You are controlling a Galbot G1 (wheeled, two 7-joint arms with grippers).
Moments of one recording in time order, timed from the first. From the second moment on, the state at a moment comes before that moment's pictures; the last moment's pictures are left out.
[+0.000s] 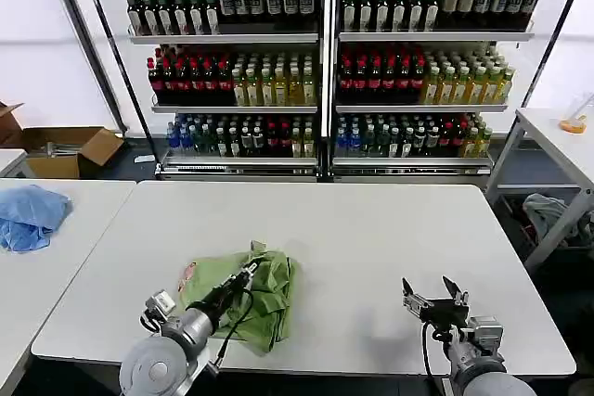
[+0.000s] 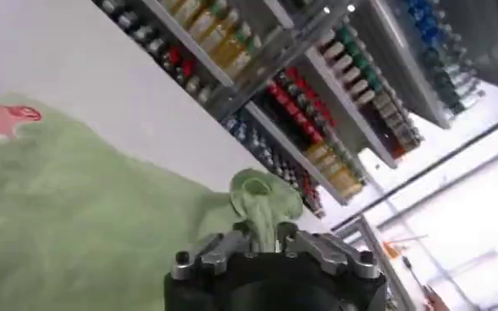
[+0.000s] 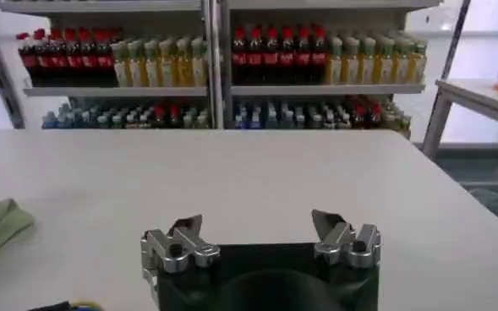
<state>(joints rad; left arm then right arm) 1.25 -1.10 -0.30 -2.02 -1.35 0.34 -0.26 -1.50 1.04 0.48 2.18 0.57 -0.45 0.34</state>
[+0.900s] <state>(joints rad) 1.36 -1.04 -0.50 -1.96 -1.03 0.31 -0.25 -1.48 1.05 0.45 2.15 0.55 -0.43 0.32</state>
